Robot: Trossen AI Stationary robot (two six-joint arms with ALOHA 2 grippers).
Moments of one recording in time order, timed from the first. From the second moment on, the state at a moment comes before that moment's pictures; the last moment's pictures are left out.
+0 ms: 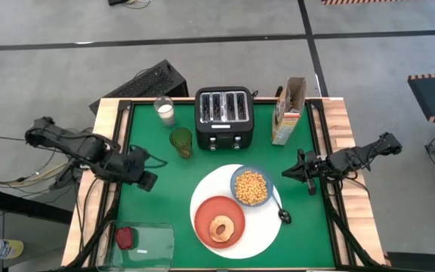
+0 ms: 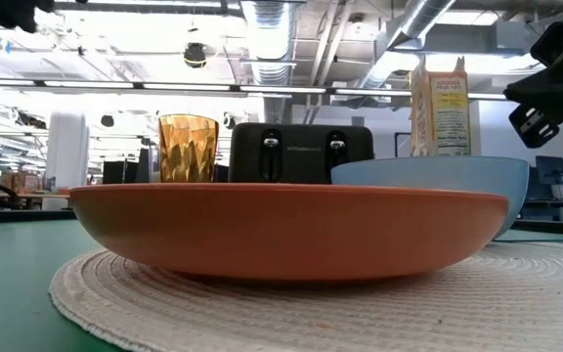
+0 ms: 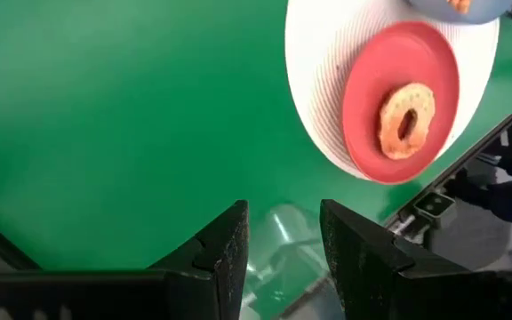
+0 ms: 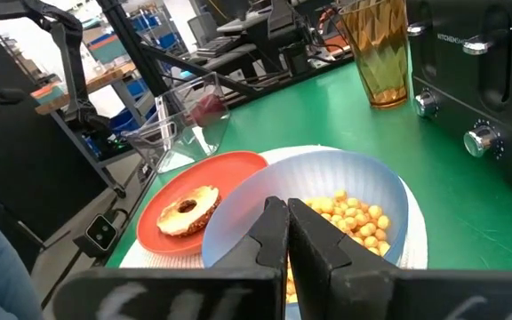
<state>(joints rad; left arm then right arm) -0.37 1.03 1.14 -1.22 -0.03 -1.47 0.39 0.00 0.09 -0.23 0.31 0.45</state>
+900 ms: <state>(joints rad) -0.96 1.30 1.14 -1.07 -0.05 -2.53 0.39 0.00 0.09 -0.23 0.31 0.44</state>
